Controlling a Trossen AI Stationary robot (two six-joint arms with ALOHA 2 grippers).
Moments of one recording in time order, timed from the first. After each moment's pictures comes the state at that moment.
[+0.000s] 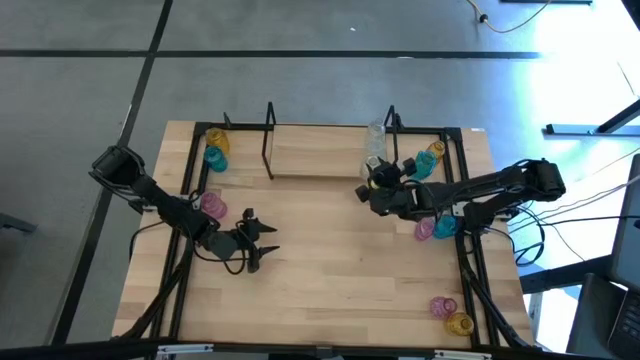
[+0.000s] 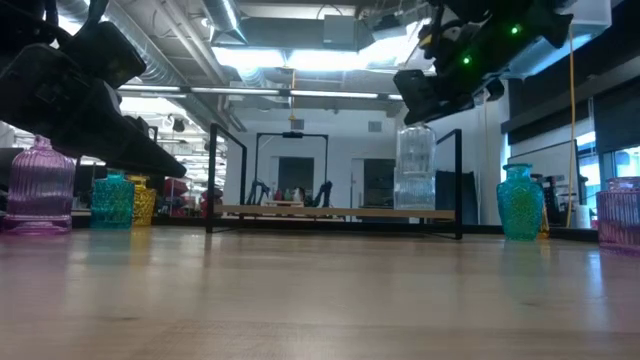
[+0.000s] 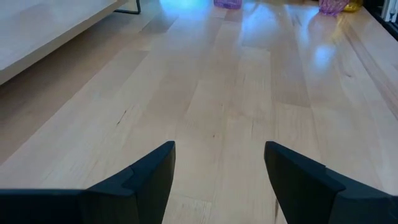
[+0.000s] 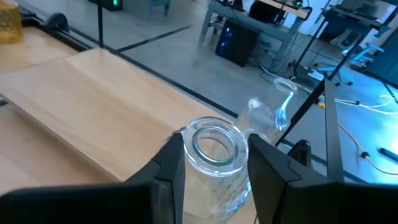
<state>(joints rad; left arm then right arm) -0.55 1.33 0.26 0.52 -0.68 -0.44 0.08 1.40 0.82 -0.21 1.09 0.50</state>
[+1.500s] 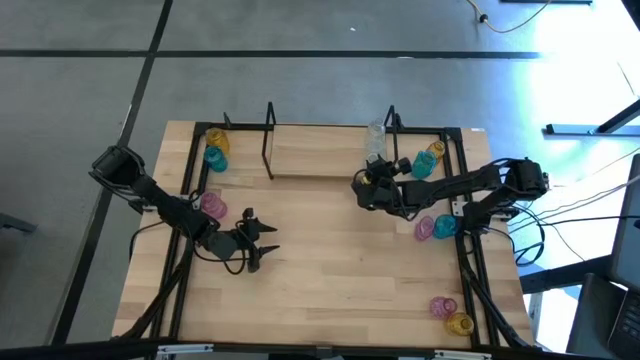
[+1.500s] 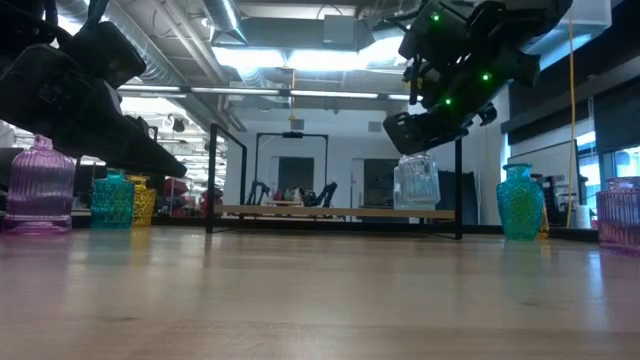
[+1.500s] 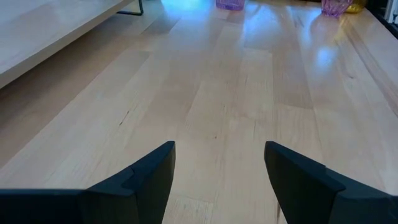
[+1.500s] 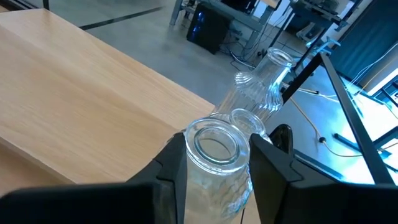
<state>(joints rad) -0.55 1.33 0.26 0.52 -0.69 -0.44 -0.01 1.56 0.82 -0.18 1.13 0.53</state>
